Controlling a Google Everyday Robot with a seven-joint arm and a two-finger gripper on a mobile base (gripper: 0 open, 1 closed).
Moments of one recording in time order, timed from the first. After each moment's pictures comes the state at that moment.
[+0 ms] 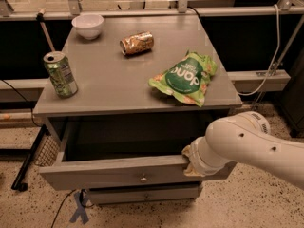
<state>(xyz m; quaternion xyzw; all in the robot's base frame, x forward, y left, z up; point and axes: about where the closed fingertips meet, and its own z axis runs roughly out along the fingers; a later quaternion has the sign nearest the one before) 0.451 -0.116 0.641 -0.73 0.66 0.00 0.17</state>
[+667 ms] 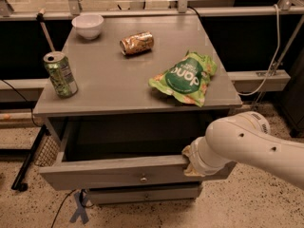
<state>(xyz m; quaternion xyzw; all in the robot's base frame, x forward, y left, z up) 0.450 -0.116 0.641 -0.73 0.66 0.00 0.17</state>
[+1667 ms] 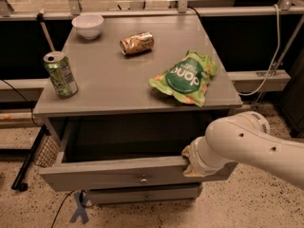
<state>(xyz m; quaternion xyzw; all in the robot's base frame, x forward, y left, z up) 0.450 -0.116 0.641 -0.73 0.66 0.00 0.17</state>
